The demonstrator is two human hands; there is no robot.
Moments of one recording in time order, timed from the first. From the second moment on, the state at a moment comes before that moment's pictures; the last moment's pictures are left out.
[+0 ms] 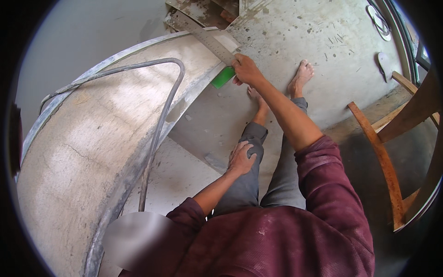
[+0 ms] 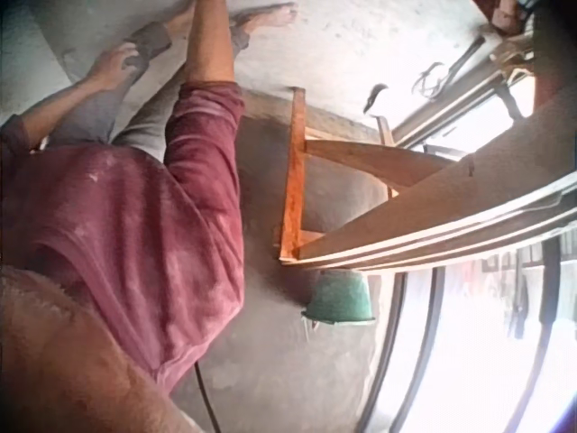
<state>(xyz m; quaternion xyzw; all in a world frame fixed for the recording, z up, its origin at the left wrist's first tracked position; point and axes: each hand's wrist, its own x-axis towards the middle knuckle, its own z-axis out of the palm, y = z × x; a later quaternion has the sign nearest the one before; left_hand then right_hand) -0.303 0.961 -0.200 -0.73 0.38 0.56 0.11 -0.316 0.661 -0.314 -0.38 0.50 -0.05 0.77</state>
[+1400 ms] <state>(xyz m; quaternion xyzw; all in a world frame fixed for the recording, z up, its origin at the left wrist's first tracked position) -0.303 0.961 -0.207 -0.73 0.39 0.55 0.12 -0.324 0.658 -0.338 -0.41 0.52 -0.05 0.75</state>
